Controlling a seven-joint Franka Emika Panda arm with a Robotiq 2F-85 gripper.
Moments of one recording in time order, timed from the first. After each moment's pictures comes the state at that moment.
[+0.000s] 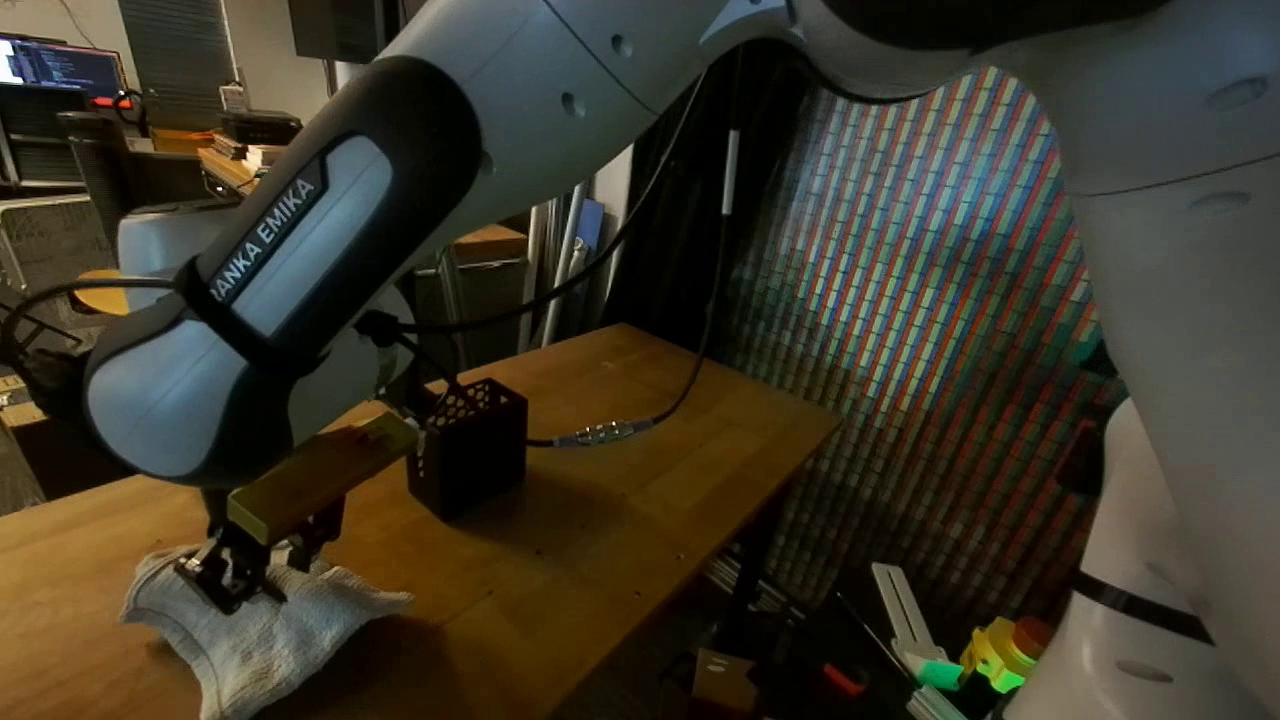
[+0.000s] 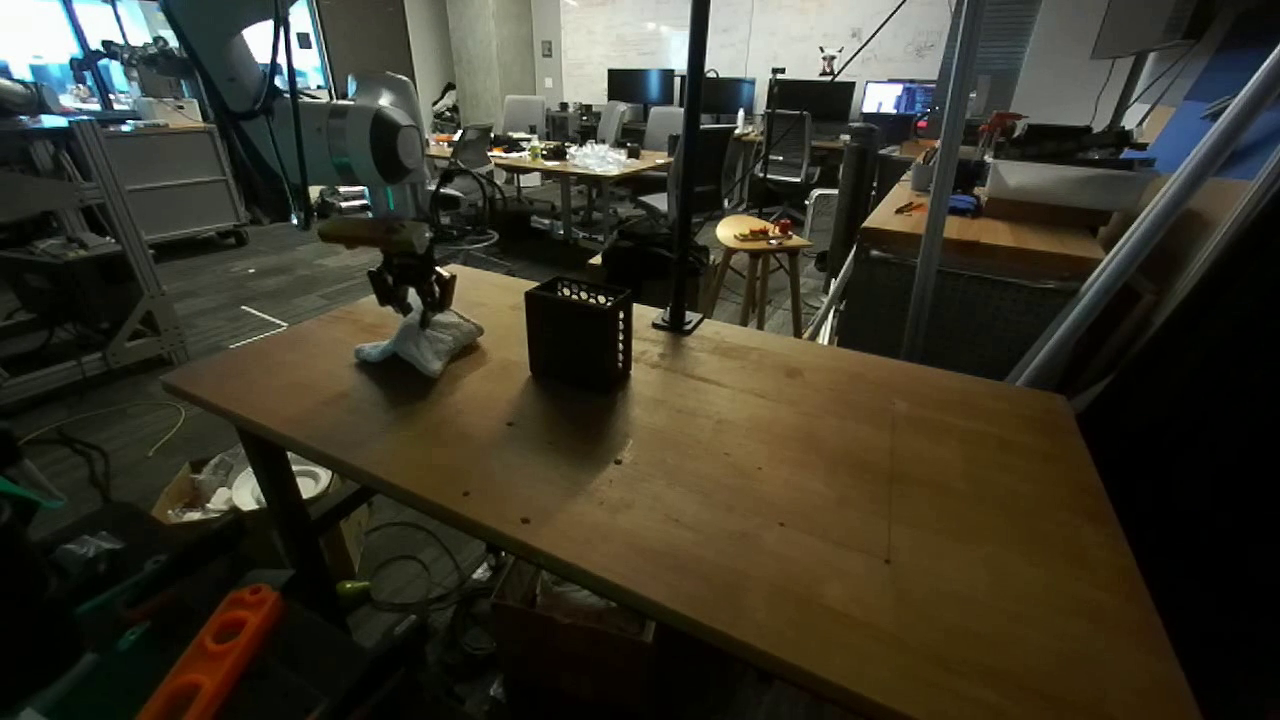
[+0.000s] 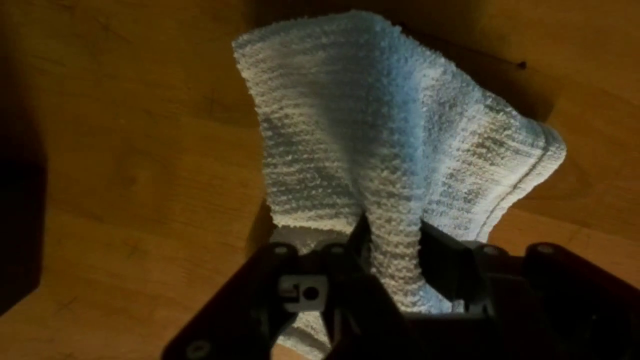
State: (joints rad) arm 0.32 0.58 0.14 -1.86 -0.13 2.43 0.21
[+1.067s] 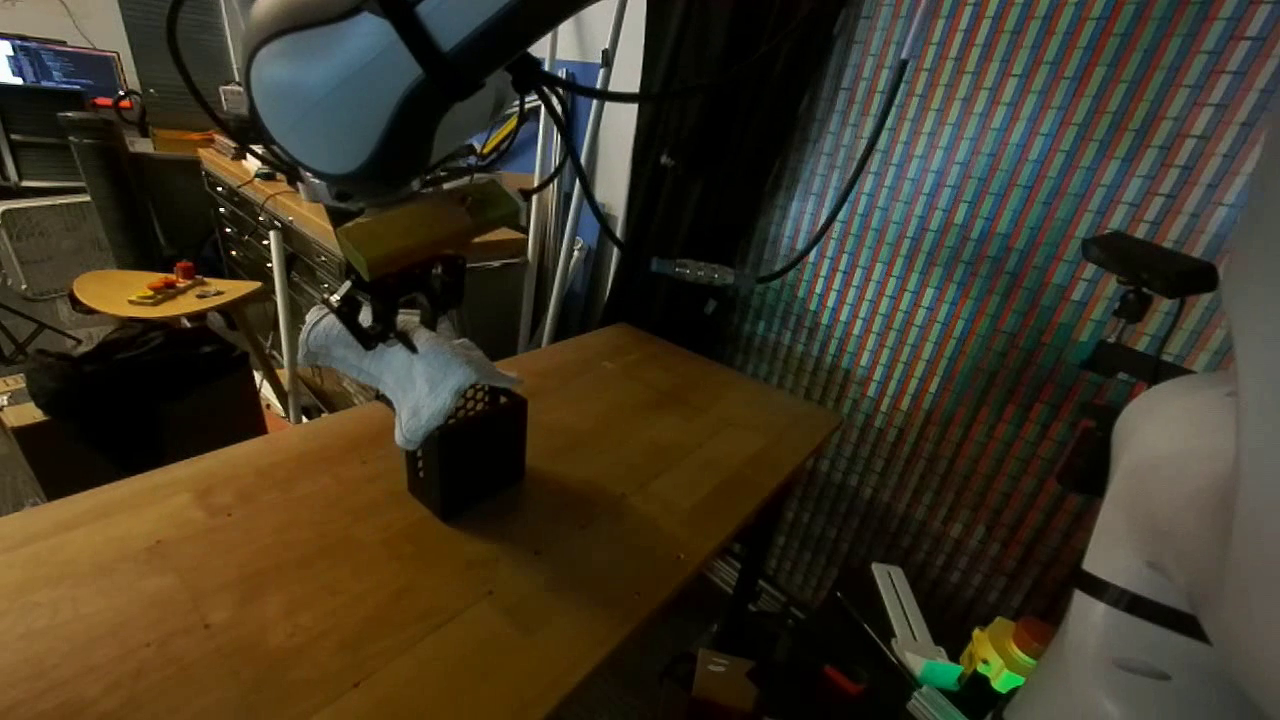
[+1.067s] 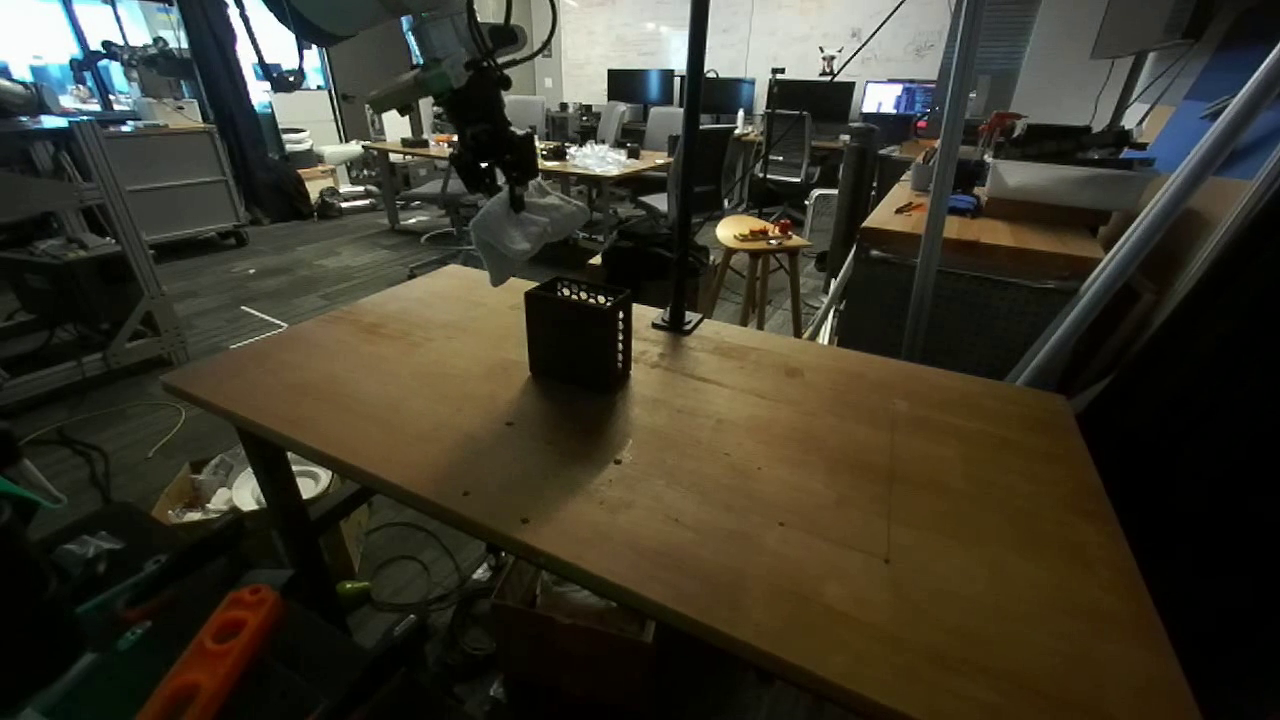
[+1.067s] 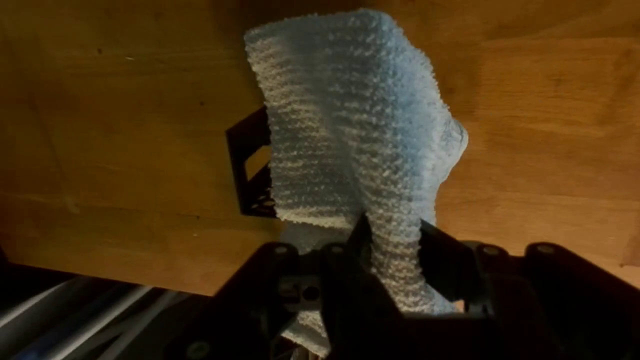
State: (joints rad) arm 0.27 0.23 0.00 -1.89 -0.39 2.16 0.48
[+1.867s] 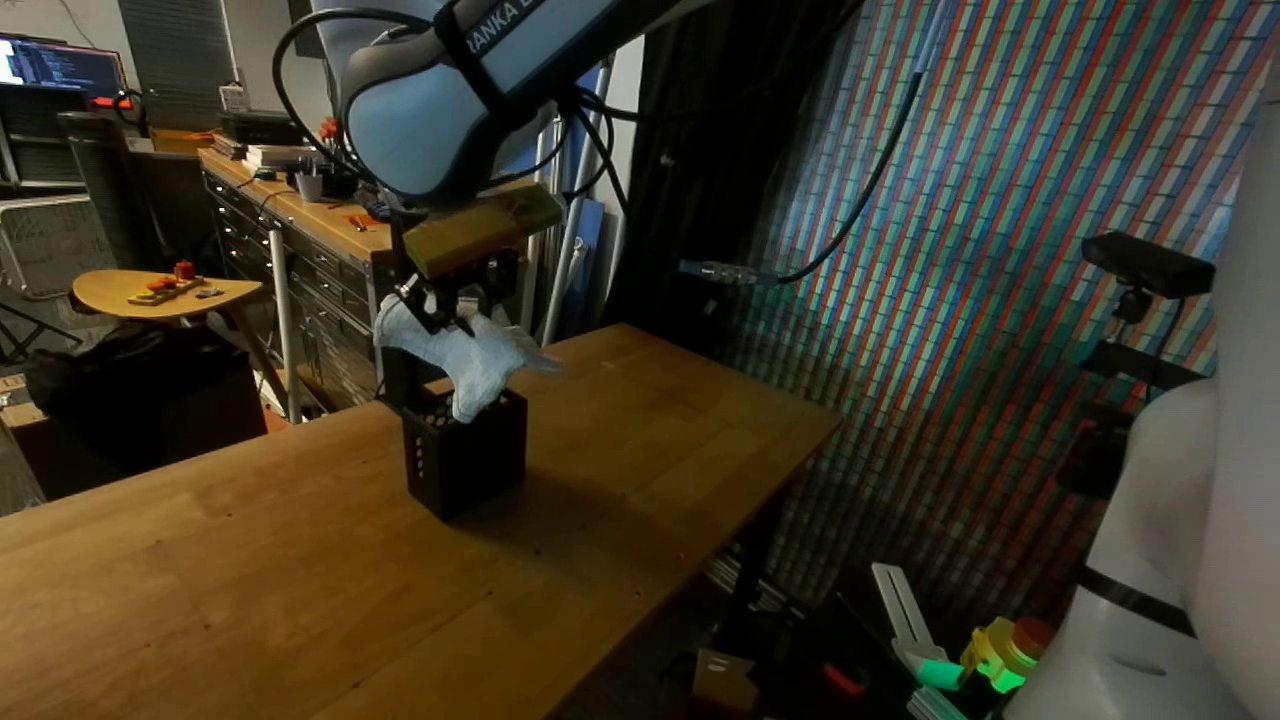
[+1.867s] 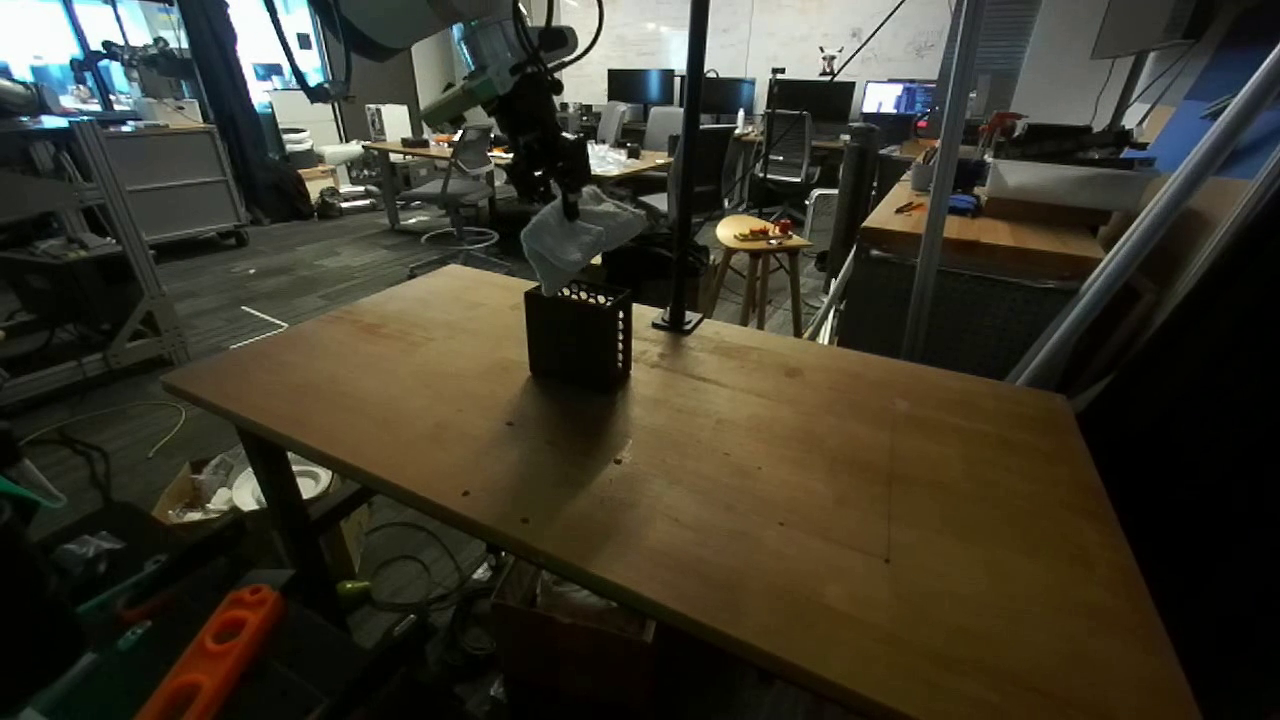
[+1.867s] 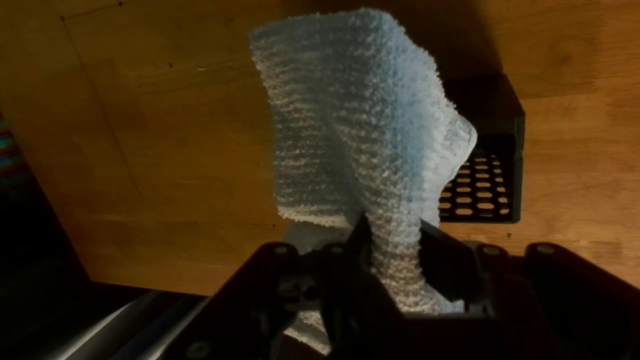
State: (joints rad) arm 0.18 0.25 -0.01 -1.89 -0.47 2.17 0.54
